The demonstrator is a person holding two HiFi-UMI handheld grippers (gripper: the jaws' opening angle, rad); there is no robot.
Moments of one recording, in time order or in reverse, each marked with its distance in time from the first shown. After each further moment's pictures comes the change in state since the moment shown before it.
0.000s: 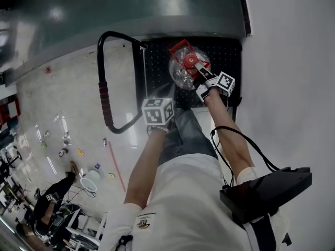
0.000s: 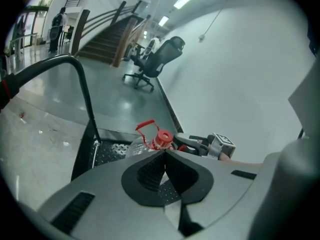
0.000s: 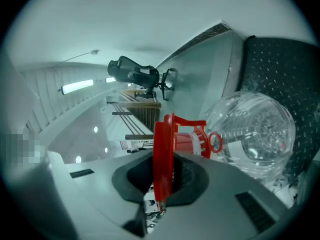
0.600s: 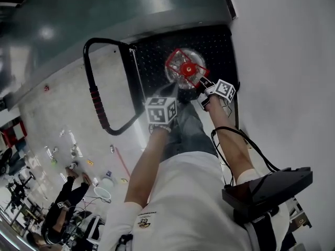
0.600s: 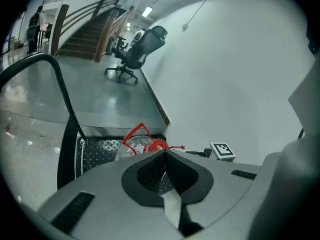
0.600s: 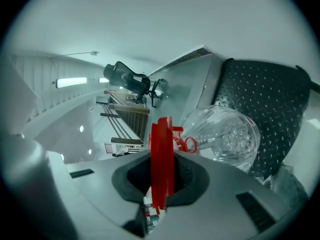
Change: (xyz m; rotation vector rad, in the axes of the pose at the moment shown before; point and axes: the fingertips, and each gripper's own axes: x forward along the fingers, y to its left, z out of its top) left arm 0.010 -0.067 -0.043 0.118 0.088 -0.121; right arm -0.118 -0.059 -0.023 -0.036 -0.092 -0.178
